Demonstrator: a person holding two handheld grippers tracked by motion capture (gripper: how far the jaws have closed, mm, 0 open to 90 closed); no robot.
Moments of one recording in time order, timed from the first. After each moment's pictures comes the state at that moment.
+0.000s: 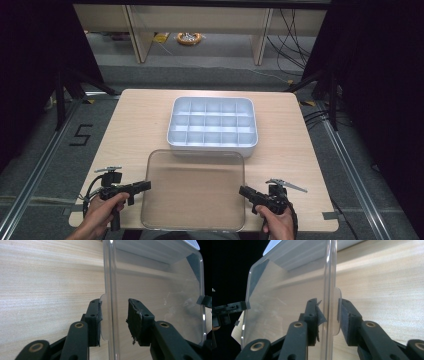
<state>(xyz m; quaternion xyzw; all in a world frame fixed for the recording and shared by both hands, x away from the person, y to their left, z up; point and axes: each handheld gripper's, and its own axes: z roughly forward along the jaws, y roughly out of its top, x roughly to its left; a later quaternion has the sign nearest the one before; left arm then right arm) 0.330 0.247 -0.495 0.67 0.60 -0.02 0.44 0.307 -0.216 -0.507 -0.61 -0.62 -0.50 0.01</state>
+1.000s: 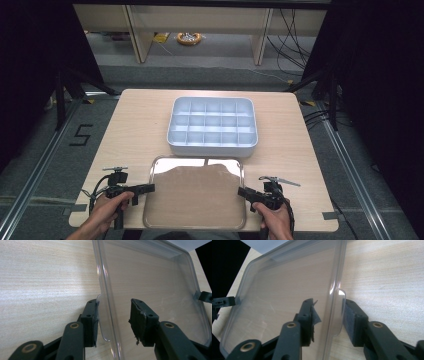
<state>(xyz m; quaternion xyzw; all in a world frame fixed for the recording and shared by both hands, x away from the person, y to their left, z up) 0.342 0.242 -0.515 0.66 0.62 -0.05 0.42 0.322 -0.213 -0.518 -0.62 -0.65 -0.44 0.01</state>
